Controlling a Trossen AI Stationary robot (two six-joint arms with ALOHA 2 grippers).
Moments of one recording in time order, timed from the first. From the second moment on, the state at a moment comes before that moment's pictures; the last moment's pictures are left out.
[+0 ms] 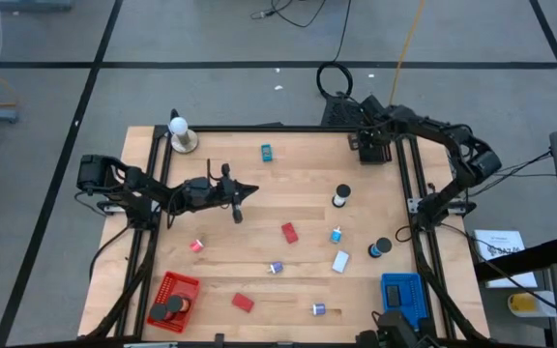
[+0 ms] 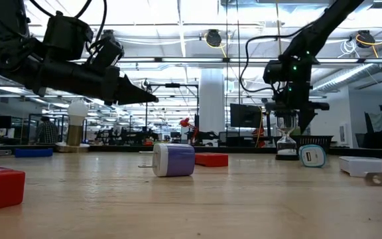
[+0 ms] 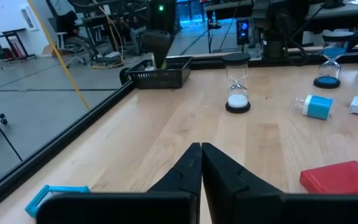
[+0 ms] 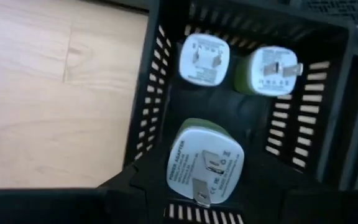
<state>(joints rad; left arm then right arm) 0.12 1.56 0.27 1.17 -0.16 0.13 -0.97 1.57 1.02 -0.72 0.13 0.39</state>
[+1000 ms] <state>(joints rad) 0.12 1.56 0.27 1.17 -0.15 0.13 -1.00 1.57 0.89 -0.53 0.10 0.38</state>
